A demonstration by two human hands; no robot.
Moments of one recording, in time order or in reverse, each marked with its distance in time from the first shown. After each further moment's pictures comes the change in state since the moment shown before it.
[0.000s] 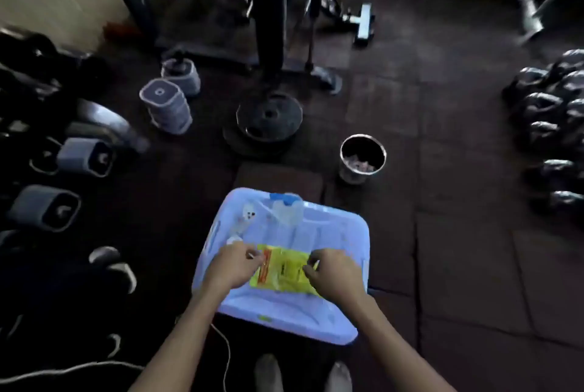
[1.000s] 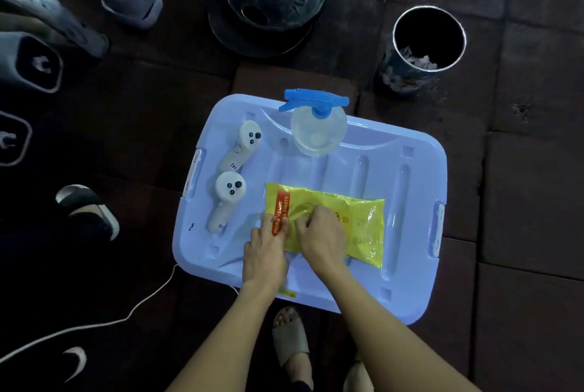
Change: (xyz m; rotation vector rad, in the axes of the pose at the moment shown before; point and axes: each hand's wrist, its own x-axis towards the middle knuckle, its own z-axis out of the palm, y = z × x) left_hand 0.175 -0.136 0.247 0.346 0.038 0.053; right_hand 0.197 0.025 0.292 0.249 0.165 0.194
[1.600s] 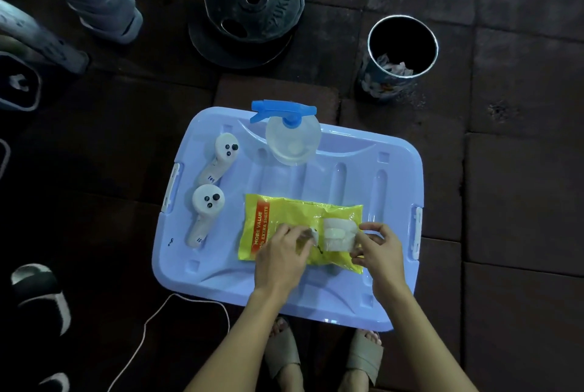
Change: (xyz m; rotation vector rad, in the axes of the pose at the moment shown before) left_hand 0.006 0.062 0.000 -0.358 0.238 0.139; right_hand -0.006 0.103 -0.088 0.999 0.026 0.407
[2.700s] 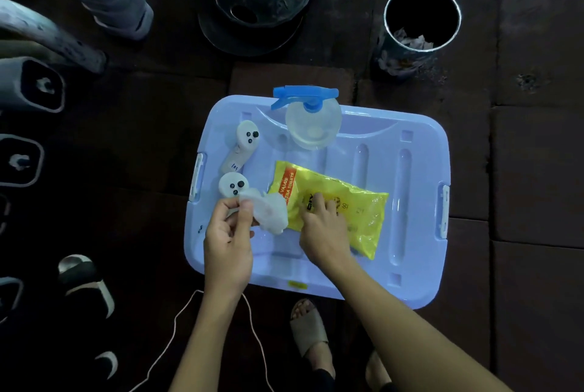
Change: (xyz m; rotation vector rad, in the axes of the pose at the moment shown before) left_hand -0.033 -0.015 -0.136 -0.780 0.273 -0.307; right_hand -0.017 0.039 0.128 -1.360 -0.108 -0.804
